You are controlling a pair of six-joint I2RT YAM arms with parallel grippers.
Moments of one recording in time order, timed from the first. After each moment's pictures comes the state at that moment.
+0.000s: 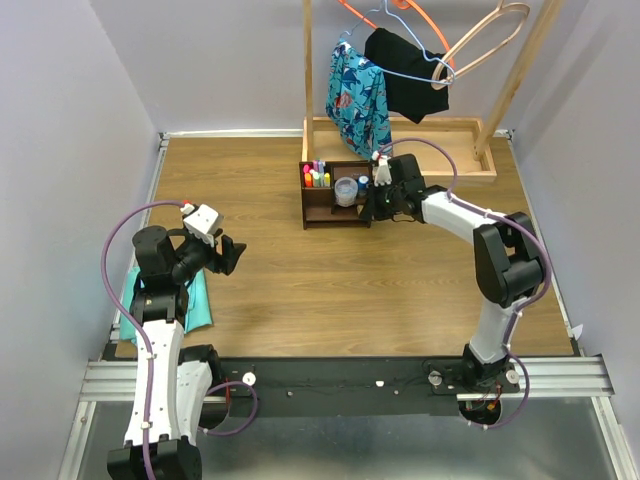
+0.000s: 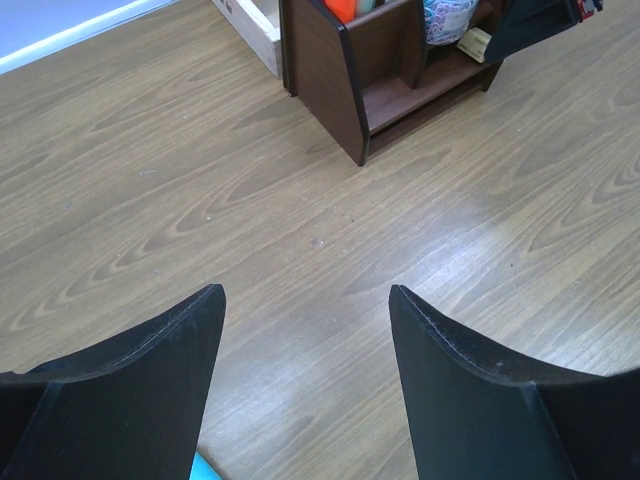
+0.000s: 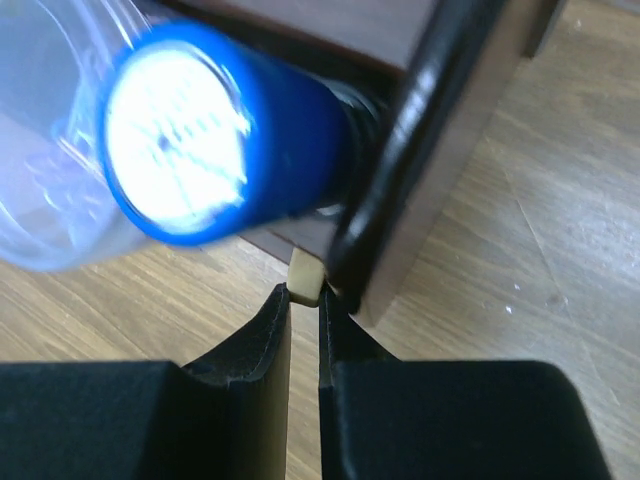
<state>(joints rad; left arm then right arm) 0.16 0.66 0.61 -0.28 0.72 0.24 0.39 1.87 1.26 -0.18 -0.31 0.17</state>
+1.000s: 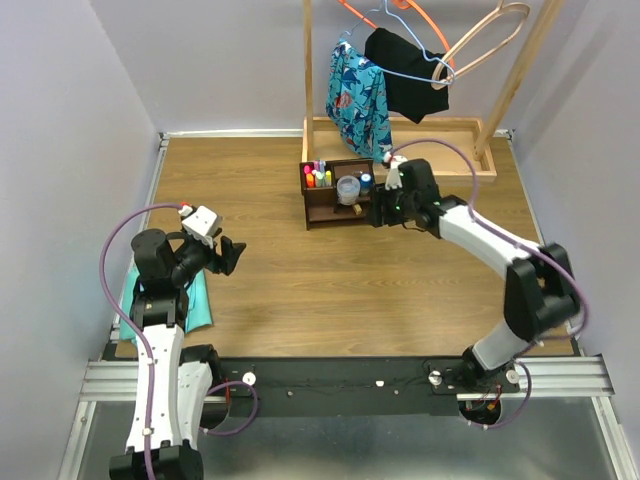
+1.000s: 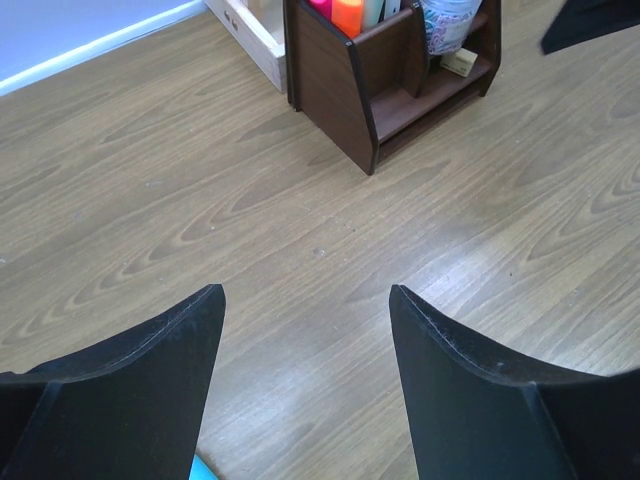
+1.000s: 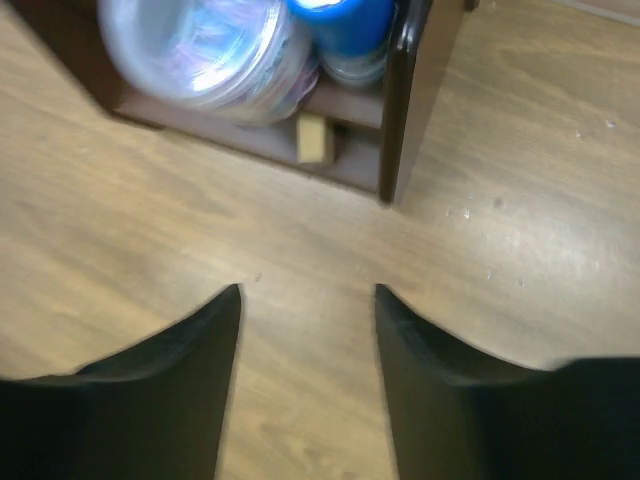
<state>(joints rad) 0.16 0.64 0.60 -0.26 0.72 0.22 0.44 1.68 1.16 -0.23 -0.16 0.18</state>
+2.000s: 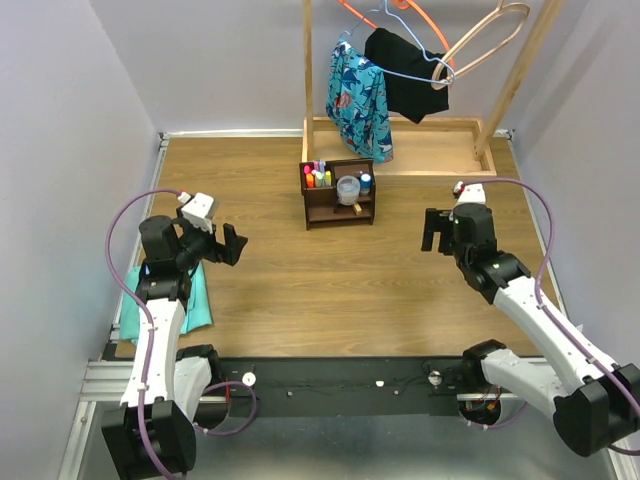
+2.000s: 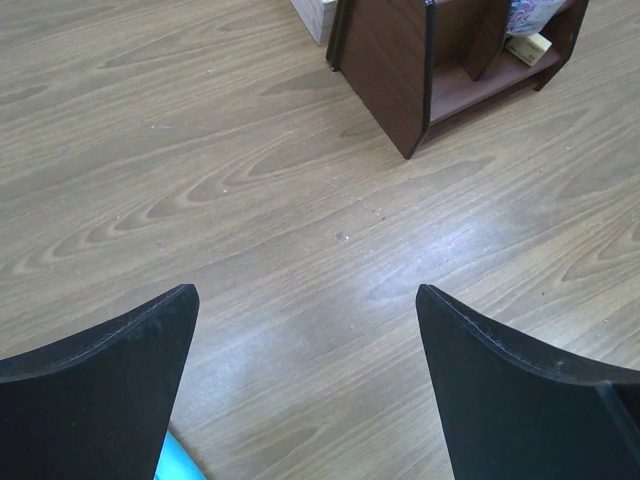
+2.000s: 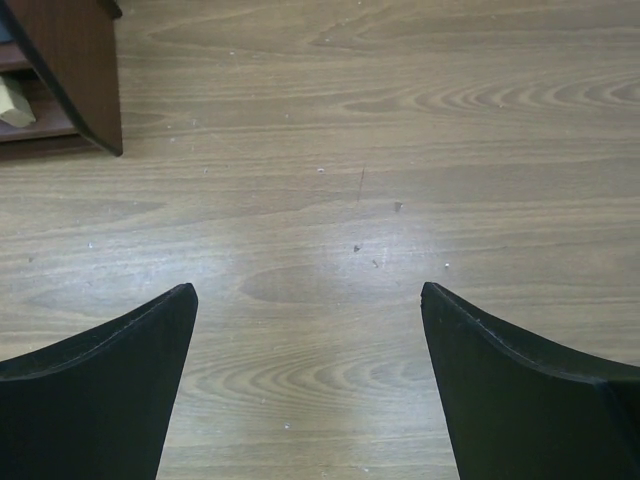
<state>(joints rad) 0.16 0.83 0.59 -0.14 0.63 0.13 0.36 0.97 0.72 -0.33 0.35 0.18</state>
